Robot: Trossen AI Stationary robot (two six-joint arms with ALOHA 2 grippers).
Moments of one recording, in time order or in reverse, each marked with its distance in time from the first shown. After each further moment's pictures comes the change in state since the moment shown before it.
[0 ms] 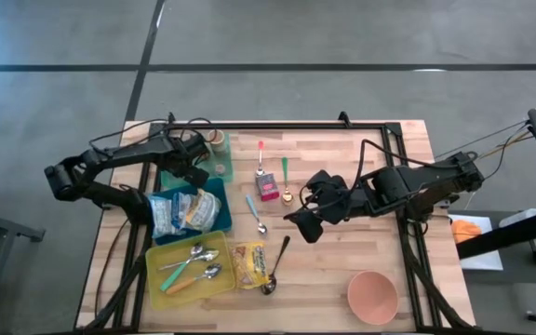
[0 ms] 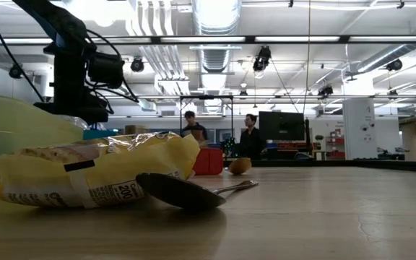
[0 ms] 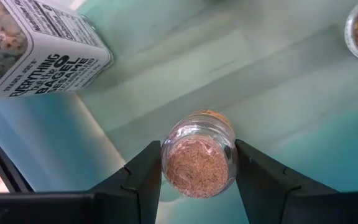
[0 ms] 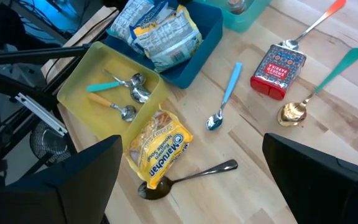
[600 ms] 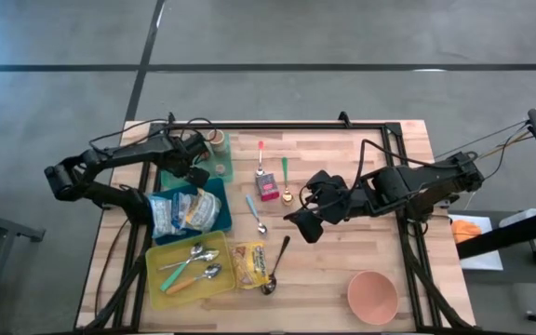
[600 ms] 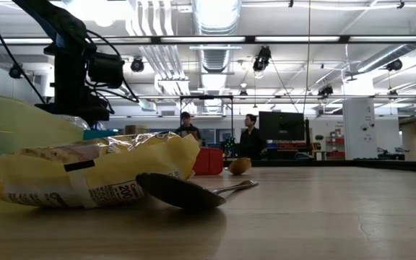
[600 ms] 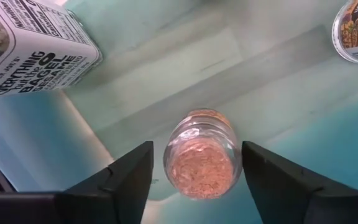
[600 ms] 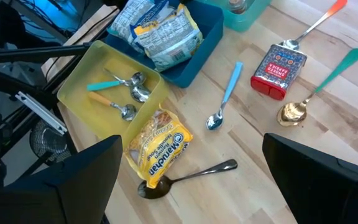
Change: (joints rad) left arm 0.009 0.001 0.002 0.007 0.044 0.000; right arm 0.000 0.000 0.000 0.000 -0.004 -0.006
